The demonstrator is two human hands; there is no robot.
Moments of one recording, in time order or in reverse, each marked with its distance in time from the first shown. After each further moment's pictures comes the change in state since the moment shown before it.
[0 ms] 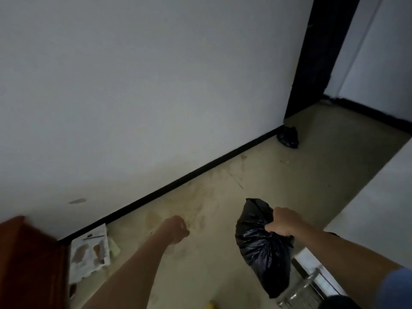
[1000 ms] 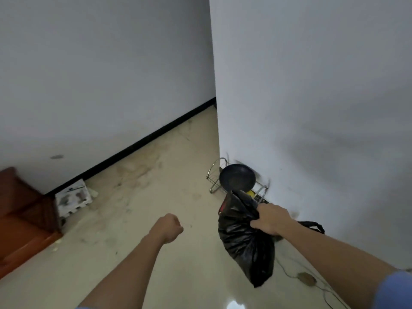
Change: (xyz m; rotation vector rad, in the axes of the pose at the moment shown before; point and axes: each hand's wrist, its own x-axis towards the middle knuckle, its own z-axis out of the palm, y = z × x) left_hand -0.603 -0.017 0.444 0.048 -0.025 0.146; right_hand -0.661 0.298 0.376 0.067 0.124 0.066
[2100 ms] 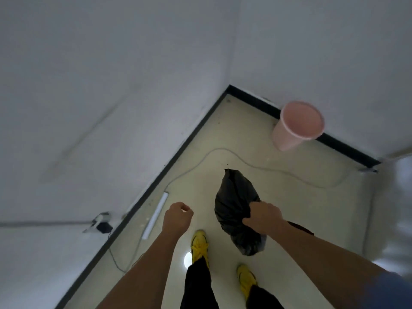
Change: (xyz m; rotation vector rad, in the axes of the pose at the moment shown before) left_hand -0.339 0.585 0.808 0.697 -0.797 0.923; right_hand -0.552 0.626 0.404 1.047 0.104 1.435
